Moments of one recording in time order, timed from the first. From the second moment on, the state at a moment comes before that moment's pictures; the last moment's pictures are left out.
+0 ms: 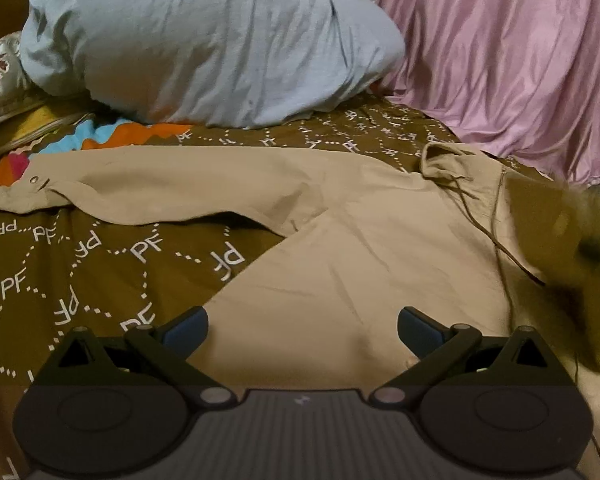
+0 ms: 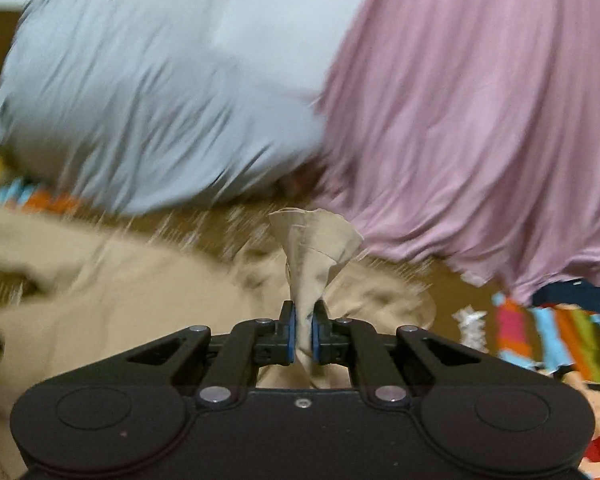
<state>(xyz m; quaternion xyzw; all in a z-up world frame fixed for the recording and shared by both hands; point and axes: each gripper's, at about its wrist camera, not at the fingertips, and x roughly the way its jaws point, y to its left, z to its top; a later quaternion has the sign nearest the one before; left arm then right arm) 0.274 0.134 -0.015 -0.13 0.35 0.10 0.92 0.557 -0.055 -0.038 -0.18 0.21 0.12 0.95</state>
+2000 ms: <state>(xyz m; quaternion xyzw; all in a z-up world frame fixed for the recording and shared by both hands) 0.267 0.399 -0.019 -0.25 0.33 0.21 0.88 0.356 -0.161 -0.043 0.01 0.31 0.06 0.95</state>
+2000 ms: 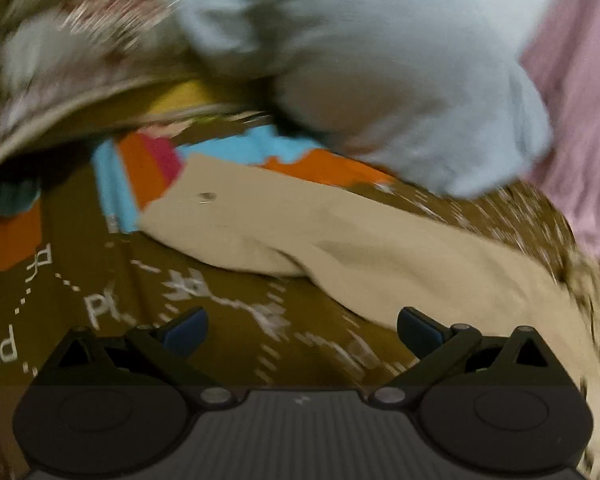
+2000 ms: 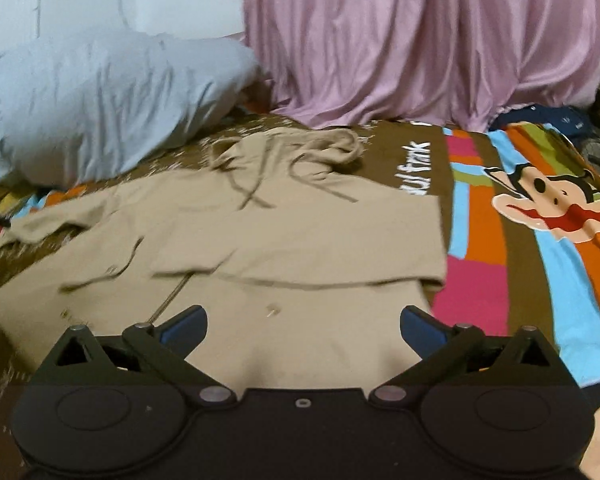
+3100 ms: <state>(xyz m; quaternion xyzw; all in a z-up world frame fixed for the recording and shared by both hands) 0.332 0.295 0.116 -0.08 0.10 0.15 0.98 0.318 -0.136 -0.089 0.10 0.32 0.05 0.94</state>
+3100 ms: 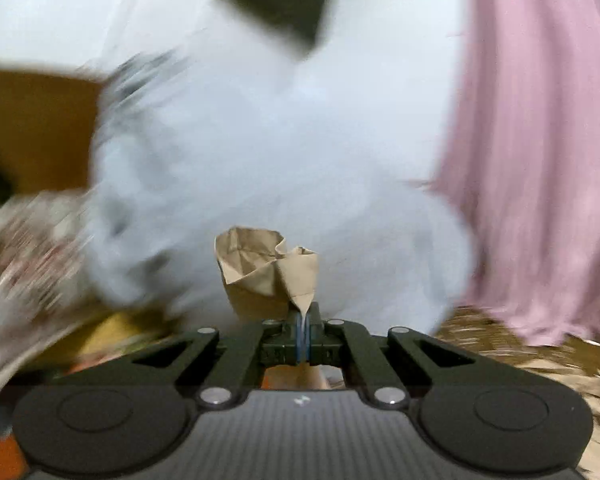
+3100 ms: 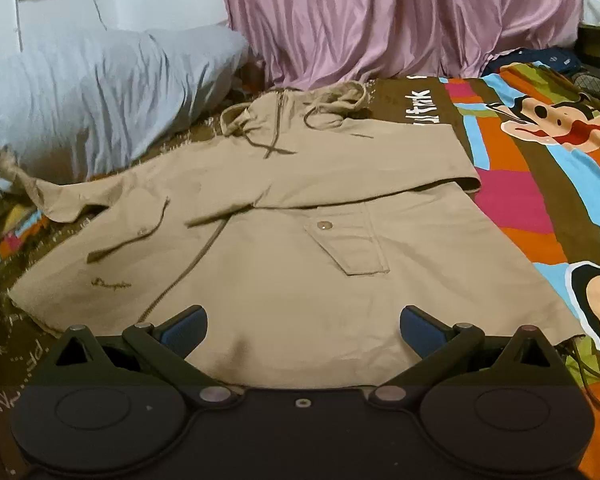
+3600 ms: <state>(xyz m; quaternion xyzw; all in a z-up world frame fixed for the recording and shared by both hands) 0.388 0.014 0.103 -0.05 0.13 -0.12 0.98 0.301 -0.184 -0.081 0.16 0.26 0.01 0.95</state>
